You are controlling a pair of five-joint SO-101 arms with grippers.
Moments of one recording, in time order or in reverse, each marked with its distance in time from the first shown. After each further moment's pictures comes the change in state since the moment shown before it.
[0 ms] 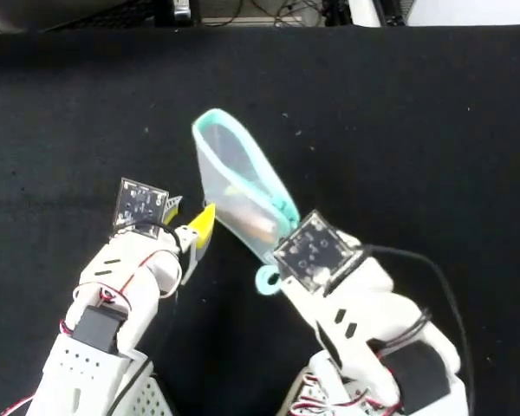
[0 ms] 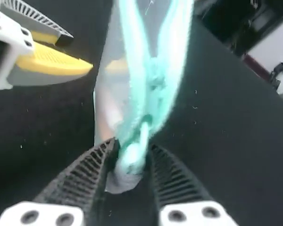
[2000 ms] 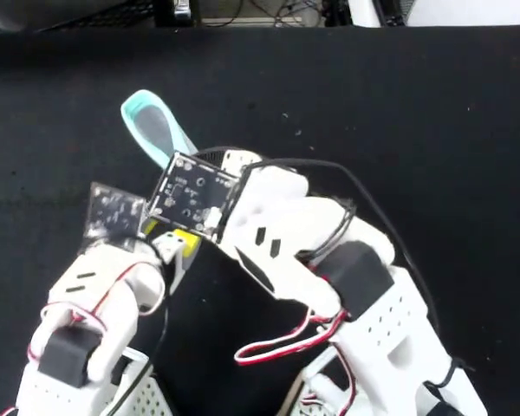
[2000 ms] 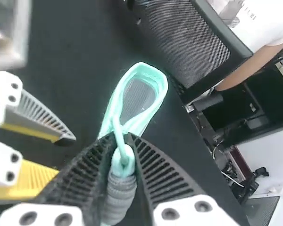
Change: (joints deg) left arm 0.1 -9.2 -14.6 19.6 0.0; right arm -16.4 41.8 -31.2 -18.2 12.5
